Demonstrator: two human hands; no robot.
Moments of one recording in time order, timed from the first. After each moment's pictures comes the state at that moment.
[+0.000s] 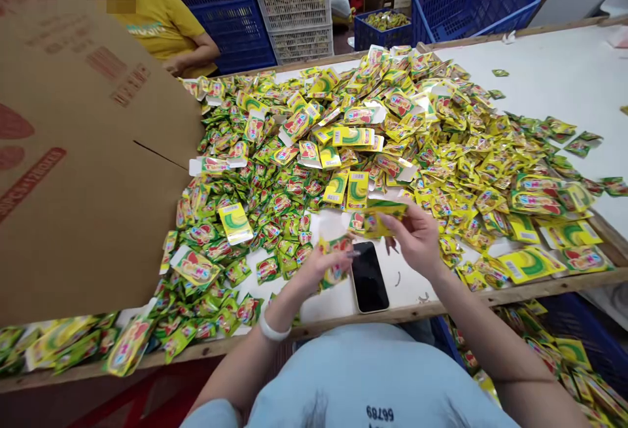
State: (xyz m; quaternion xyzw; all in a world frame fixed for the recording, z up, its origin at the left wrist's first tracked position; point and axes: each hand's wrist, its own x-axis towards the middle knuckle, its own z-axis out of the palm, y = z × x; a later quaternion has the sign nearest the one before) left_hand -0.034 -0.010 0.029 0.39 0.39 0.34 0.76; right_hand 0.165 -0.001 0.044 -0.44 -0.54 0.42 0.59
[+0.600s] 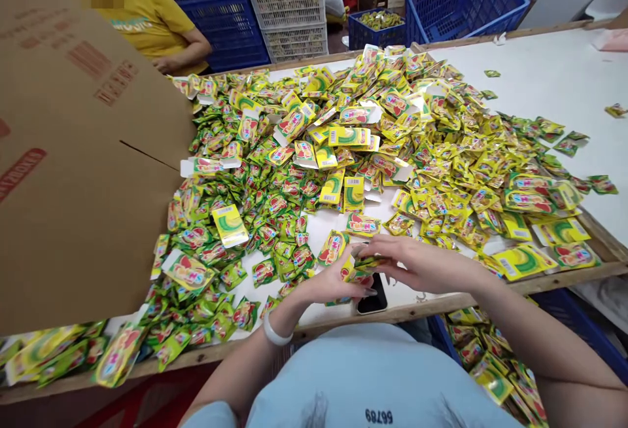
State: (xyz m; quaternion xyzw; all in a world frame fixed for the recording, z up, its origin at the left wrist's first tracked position) left_hand -0.022 -0.018 0.019 0.52 0.30 0.16 0.78; right_hand 0.194 -0.012 0.078 -0.33 -0.84 0.38 0.19
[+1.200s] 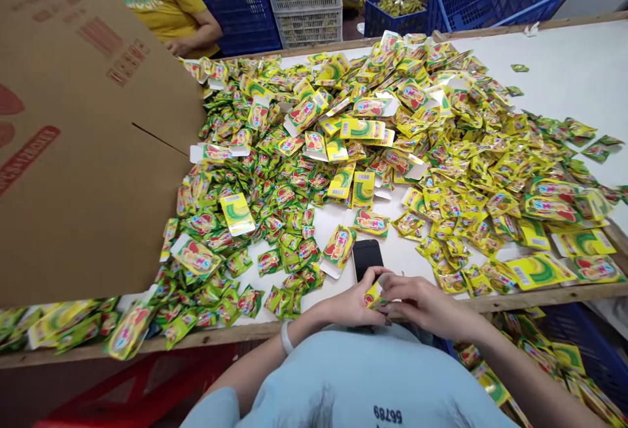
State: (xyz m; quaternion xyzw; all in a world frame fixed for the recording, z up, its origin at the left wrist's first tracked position) left_hand -0.005 -0.058 -0.018 0.53 0.30 0.12 0.78; right_hand 0.196 -0.067 0.032 -0.35 -0.78 0.50 0.17
